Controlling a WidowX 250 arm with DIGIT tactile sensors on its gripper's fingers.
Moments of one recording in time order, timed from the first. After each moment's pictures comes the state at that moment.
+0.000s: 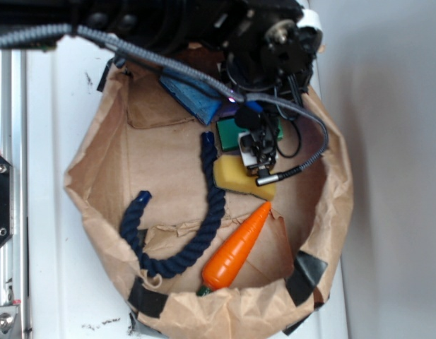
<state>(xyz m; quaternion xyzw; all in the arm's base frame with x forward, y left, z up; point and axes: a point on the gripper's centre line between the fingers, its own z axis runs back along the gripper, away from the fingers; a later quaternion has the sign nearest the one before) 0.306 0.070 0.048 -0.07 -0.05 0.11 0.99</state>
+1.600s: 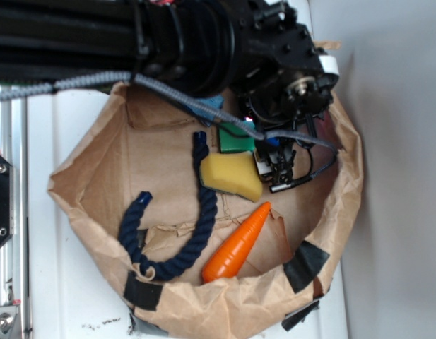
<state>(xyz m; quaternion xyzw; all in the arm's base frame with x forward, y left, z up) 0.324 0.046 0.020 -0.03 -0.05 0.09 0.99</state>
